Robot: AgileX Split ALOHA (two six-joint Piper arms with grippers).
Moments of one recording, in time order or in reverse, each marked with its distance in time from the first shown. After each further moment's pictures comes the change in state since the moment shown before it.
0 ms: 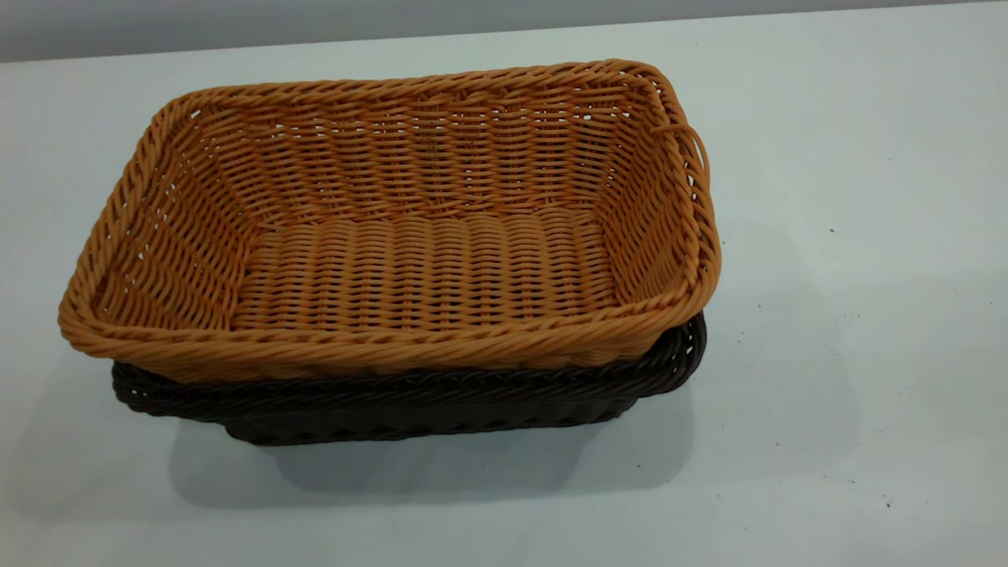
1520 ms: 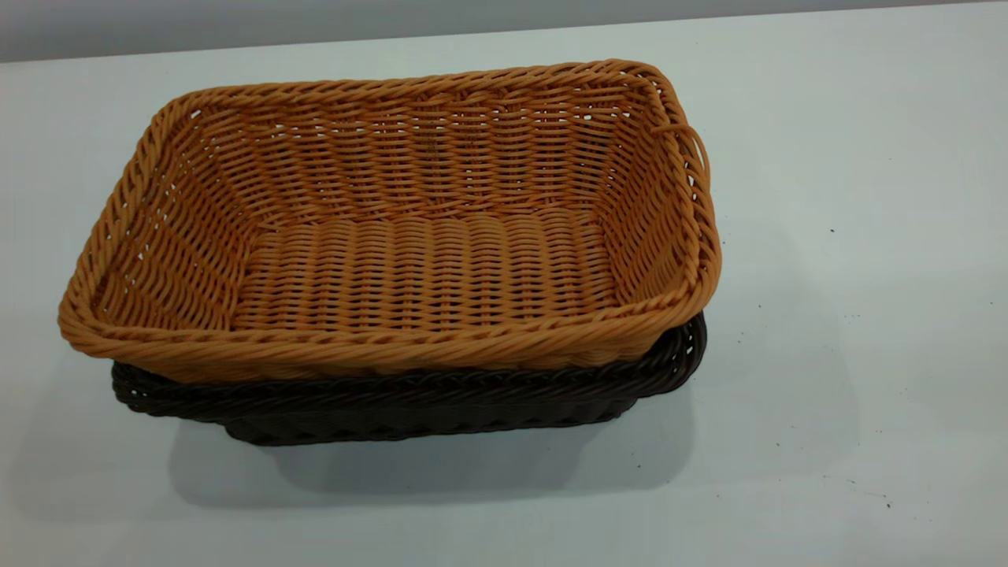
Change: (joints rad) left arm 0.551 0.000 -0.001 -0.001 0.003 0.000; right arm -0.470 0.000 0.000 0.000 0.003 0.000
